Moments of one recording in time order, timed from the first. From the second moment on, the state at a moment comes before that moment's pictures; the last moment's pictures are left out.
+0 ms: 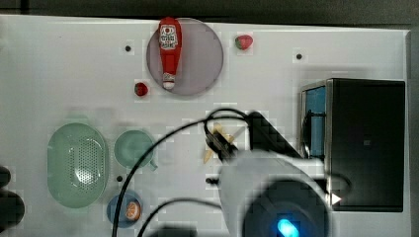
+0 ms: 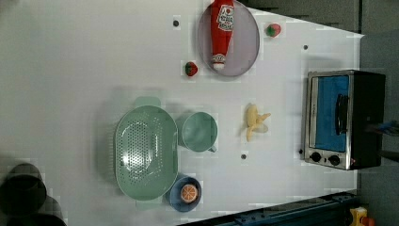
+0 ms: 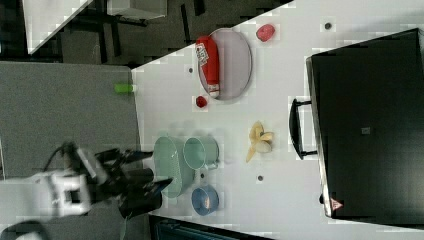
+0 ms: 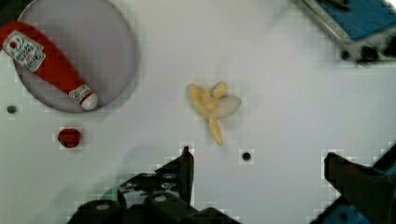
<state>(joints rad) -0.04 -0.41 -0.03 -2.19 -0.01 0.26 -0.07</state>
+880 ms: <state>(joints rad) -0.02 0.14 -0.03 -2.47 -0.01 0.92 -0.61</state>
